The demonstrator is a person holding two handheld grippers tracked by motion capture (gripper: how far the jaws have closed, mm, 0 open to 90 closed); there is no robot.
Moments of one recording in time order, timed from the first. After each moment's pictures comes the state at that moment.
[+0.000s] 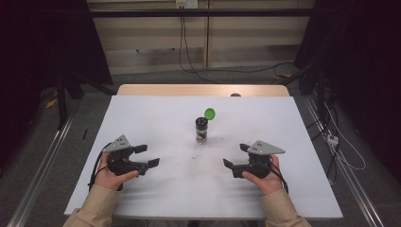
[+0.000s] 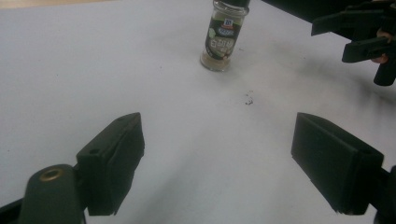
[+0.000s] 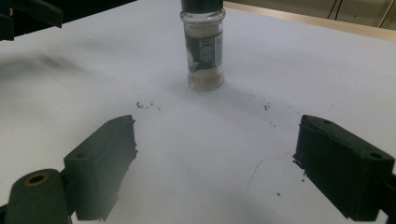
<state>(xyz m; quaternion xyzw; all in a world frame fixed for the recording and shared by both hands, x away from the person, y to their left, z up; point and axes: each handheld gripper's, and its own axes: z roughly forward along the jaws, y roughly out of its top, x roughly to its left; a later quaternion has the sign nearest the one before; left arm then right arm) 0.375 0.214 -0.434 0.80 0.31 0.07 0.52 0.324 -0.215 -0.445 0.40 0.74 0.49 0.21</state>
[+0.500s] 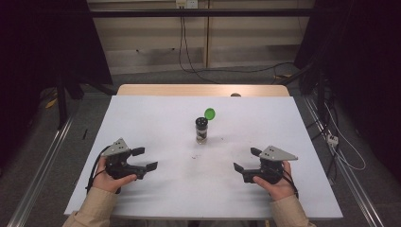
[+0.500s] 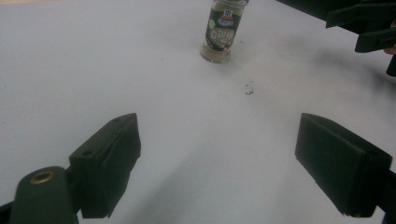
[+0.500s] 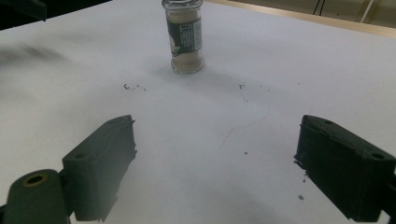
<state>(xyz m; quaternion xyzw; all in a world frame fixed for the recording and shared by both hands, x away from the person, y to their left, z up) 0.368 0.219 -0.437 0.80 0.31 0.08 0.51 0.305 -0.241 -0.448 0.41 0.74 0.49 0.22</state>
